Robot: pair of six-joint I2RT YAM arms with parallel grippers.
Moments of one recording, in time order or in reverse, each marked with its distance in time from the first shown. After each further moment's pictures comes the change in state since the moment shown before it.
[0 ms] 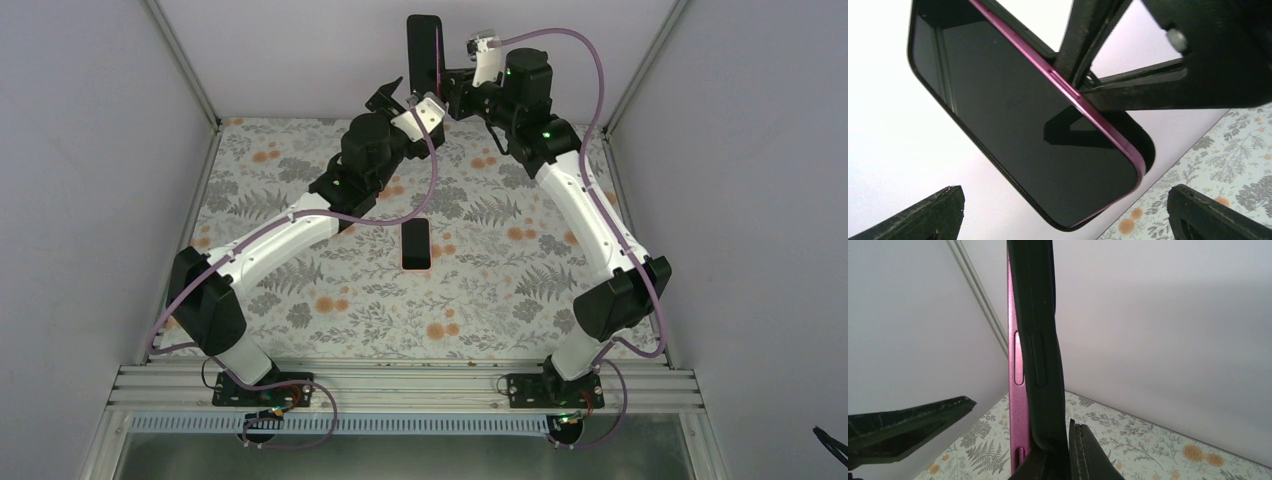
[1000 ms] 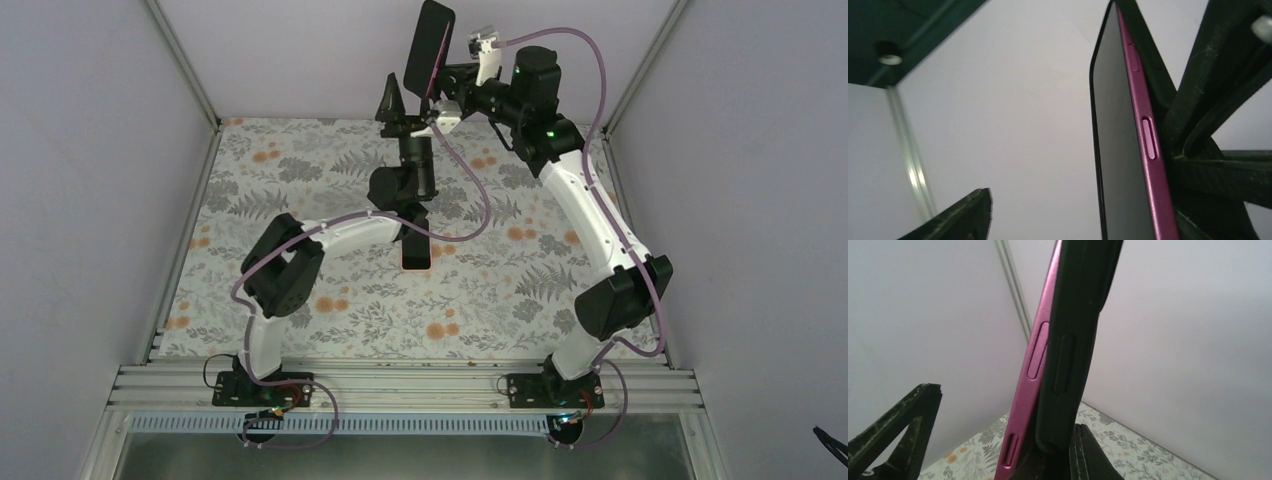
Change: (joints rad) left arm -0.087 0.380 0.054 1.173 -0.416 0.610; right arm -0.025 -0.002 -0.024 0.069 -0.161 -0.055
